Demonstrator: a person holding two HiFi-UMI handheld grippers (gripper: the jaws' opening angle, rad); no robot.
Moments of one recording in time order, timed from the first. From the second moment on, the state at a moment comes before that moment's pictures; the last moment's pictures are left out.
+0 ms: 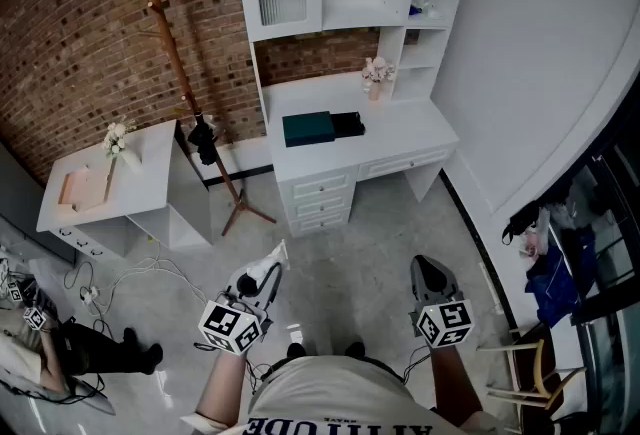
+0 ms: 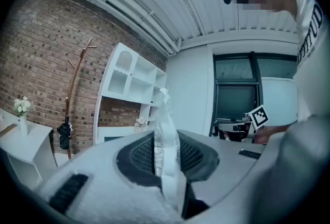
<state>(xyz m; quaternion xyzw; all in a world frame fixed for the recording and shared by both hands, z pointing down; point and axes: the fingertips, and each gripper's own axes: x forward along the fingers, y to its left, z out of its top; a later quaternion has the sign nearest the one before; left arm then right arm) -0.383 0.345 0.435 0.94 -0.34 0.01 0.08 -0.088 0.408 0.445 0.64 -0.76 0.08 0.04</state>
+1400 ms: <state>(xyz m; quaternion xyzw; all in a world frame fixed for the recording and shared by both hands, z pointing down) -0.317 0.364 0.452 0.92 -0.37 0.03 0.10 -0.024 0.416 0.453 0.61 -0.79 0.09 0.05</state>
